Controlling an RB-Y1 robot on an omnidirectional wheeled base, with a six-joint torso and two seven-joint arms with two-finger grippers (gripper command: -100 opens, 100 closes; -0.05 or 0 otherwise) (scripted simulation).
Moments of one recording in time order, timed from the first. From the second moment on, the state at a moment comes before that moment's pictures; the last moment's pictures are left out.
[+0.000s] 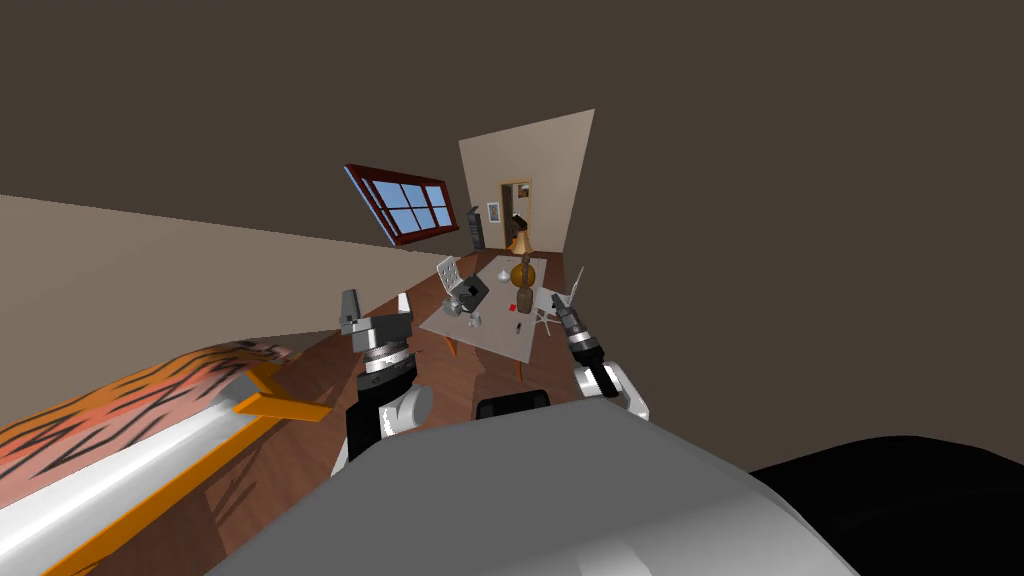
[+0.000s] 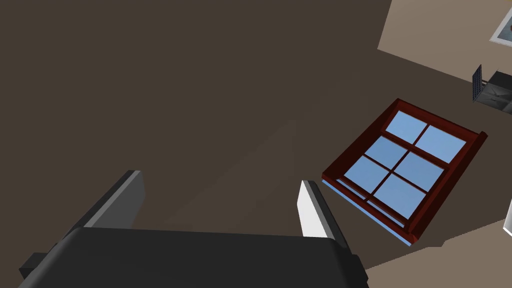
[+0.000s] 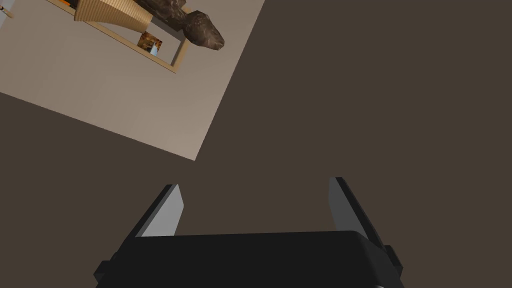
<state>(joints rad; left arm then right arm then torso) 0.46 0.01 -0.03 -2.27 0.12 -0.54 0.12 0.41 -0.13 0.03 -1.99 0.33 -0.42 0.26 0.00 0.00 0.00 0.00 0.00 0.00</state>
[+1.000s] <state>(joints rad) 0.46 0.01 -0.03 -2.27 0.12 -0.54 0.12 0.34 -0.22 0.02 -1.81 0.62 -0.36 0.34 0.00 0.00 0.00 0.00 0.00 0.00</state>
